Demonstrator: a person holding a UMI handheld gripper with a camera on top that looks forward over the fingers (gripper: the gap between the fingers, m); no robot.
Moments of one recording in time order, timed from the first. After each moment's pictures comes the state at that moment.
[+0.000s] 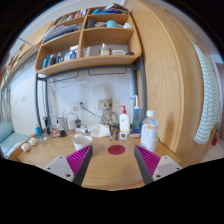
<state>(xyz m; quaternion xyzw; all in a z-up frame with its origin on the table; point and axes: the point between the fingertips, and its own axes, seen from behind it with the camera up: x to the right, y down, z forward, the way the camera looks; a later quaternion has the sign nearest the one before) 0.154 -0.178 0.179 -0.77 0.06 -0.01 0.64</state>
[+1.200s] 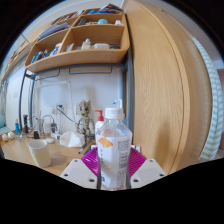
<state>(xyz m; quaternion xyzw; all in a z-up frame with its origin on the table) 0.315 -0.058 0.116 -0.72 0.04 -0.04 0.69</state>
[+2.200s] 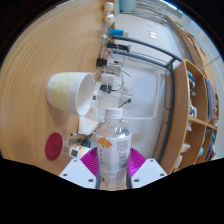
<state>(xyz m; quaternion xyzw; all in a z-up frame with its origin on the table) 0.161 0.017 0.160 -0.45 -0.56 -0.53 0.45</state>
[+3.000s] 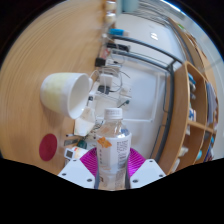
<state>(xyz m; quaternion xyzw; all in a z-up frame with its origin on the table) 0.153 0.026 0.172 -0.43 -0.57 -0.54 0.45</state>
